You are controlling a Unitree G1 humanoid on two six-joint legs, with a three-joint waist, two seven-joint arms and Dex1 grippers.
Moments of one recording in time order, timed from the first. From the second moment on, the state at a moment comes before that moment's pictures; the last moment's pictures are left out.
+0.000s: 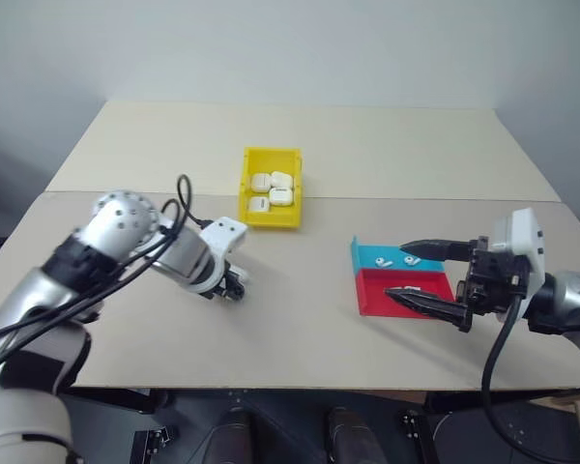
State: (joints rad) left arm -0.94 0.95 -0.42 -0.04 -1.75 1.43 0.58; right arm -0.10 -0.92 -0.33 -0.53 0.84 0.62 0.94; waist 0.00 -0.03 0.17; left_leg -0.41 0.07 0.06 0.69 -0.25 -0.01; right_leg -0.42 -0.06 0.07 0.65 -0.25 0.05
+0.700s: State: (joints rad) left arm -0.54 0.66 -0.05 -0.23 -0.94 0.48 -1.02; right arm -0.39 -1.26 -0.05 -0.43 0.62 0.69 1.16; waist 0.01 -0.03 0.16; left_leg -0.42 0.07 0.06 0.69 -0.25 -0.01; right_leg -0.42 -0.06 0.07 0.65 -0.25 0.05
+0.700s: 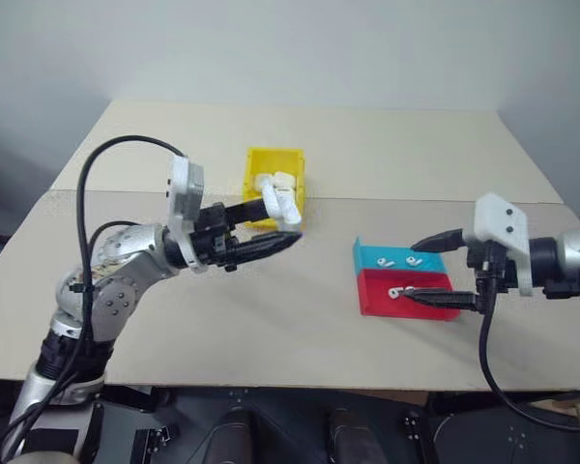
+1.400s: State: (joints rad) left arm -0.58 0.47 -0.10 -0.10 -0.73 0.39 -1.28; right arm -0.59 -1.13 0.40 -0.33 0.13 0.57 1.27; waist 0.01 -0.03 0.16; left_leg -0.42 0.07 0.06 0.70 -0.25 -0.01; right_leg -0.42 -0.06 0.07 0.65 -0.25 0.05
